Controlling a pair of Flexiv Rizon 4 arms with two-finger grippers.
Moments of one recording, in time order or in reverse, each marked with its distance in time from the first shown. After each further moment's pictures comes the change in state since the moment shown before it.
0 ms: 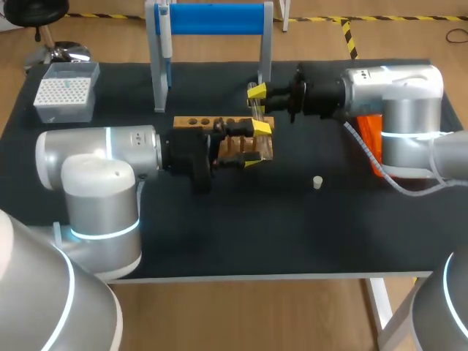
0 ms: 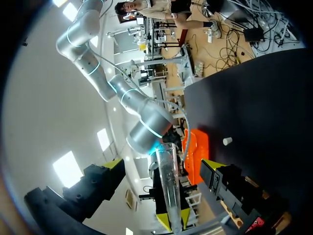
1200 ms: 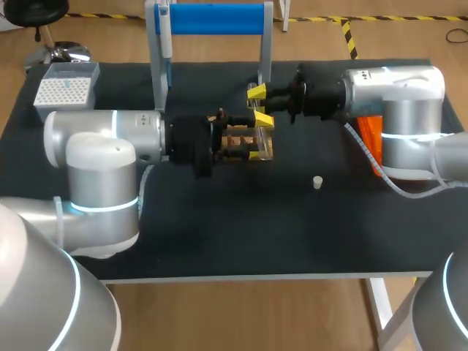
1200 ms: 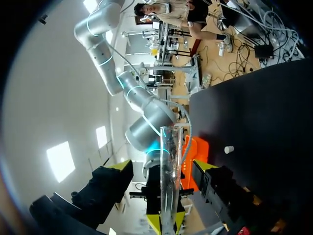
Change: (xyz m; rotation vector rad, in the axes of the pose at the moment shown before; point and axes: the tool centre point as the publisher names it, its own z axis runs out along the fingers) left arm -0.001 0.016 0.011 0.076 -0.003 -0.143; right arm 0.001 -0.002 0.000 -0.009 -0.006 0.003
